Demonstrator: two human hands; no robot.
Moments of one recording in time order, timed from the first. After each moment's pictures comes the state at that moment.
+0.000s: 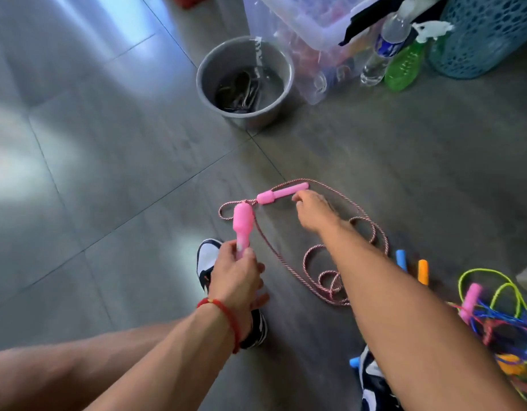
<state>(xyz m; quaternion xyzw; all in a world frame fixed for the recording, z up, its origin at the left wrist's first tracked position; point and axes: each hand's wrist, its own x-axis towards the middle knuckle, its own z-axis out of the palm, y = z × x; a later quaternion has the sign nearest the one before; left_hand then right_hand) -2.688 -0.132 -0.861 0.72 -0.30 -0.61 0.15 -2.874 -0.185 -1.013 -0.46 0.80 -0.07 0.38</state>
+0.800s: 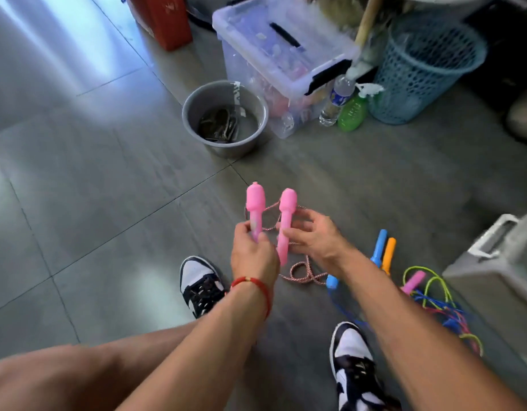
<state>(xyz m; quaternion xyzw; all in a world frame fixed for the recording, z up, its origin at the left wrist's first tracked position) -2.712 -0.132 -0.818 0.65 -0.42 -0.61 0.18 -2.850 -0.102 -0.876 -0.14 0.61 -0.53 0.58</state>
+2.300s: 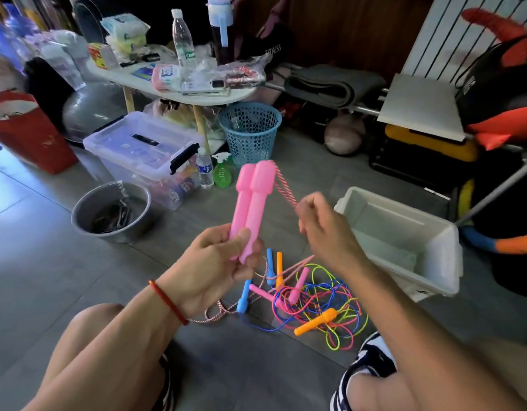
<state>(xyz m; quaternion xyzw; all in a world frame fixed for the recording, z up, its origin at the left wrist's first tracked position) -2.800 -0.005 -0.665 0.14 -0.49 -0.86 0.05 -2.957 0.144 -0.674 -0.33 0.83 -0.43 0.10</state>
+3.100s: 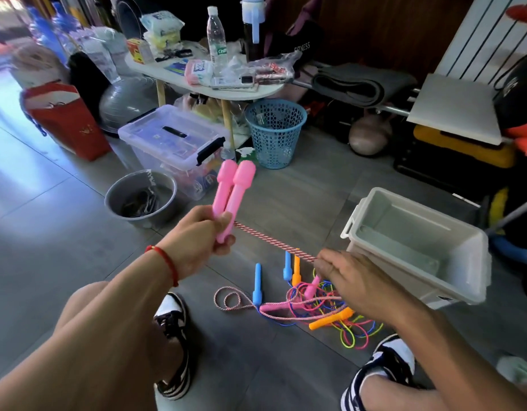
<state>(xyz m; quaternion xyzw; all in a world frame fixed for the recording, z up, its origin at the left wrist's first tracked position) -2.779 -0.061 -0.674 0.35 -0.57 -0.73 0.13 -2.916 0.191 -0.688 -0.46 0.84 -0.22 0.19</state>
